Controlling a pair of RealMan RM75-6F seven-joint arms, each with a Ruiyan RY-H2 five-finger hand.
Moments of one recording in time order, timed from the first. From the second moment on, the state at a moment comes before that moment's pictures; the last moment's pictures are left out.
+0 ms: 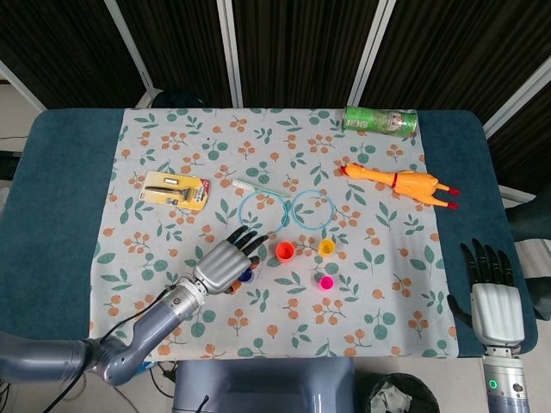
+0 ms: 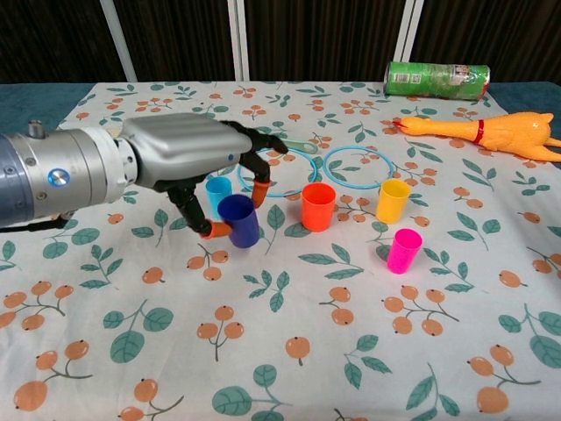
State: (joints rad) left arm -0.91 -1.50 -0.09 -1.74 1.07 0.92 0.67; right arm 0.06 -1.30 0.11 -1.62 -1.47 1.56 -0.29
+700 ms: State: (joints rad) left arm -1.10 -1.58 -0.27 -1.66 0.87 0.89 0.68; right arm 0.07 -1.30 0.11 -1.62 -1.46 1.55 -0.30
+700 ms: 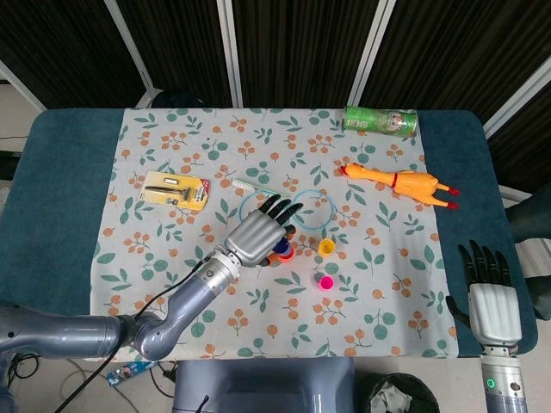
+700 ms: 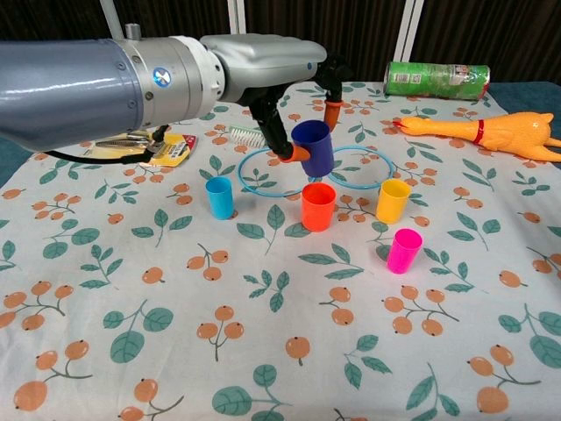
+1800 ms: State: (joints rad) left arm -1.17 -1.72 -0.20 -1.49 0.80 0.91 0.73; right arm 0.06 -1.29 0.11 -1.61 -1.46 1.55 -0.29
